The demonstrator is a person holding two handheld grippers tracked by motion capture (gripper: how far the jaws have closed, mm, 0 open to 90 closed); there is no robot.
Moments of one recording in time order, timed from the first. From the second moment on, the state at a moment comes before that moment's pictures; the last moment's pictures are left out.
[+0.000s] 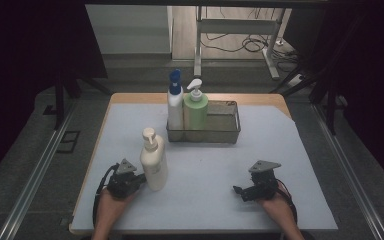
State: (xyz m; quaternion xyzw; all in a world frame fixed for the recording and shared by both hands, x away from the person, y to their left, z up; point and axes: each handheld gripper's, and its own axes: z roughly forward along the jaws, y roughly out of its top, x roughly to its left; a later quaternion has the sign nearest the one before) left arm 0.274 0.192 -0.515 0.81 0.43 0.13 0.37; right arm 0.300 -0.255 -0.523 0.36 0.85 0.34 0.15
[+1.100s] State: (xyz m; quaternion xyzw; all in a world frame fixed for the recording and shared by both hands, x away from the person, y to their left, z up) left arm 0.270 0.150 -0.515 0.84 0.38 0.10 0.37; right arm 0.300 -0.255 -0.523 0.36 0.85 0.34 0.15
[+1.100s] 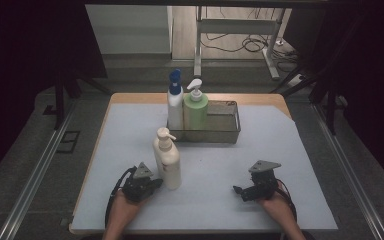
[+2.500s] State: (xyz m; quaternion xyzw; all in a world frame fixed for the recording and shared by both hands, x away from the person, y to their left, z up) left arm 0.264 0.150 -0.513 0.84 0.40 0.11 0.37; right arm 0.301 -0.255 -0.522 0.37 0.85 0.34 0.14
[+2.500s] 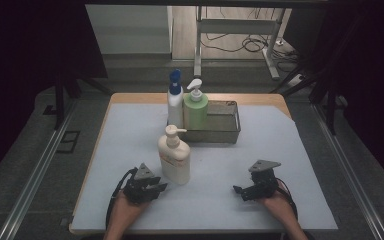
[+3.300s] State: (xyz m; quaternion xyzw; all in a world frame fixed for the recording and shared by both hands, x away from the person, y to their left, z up) left arm 0.260 0.165 -0.521 0.83 0.43 0.13 0.35; right arm 0.294 -0.242 -0.496 0.33 0.86 0.37 0.14
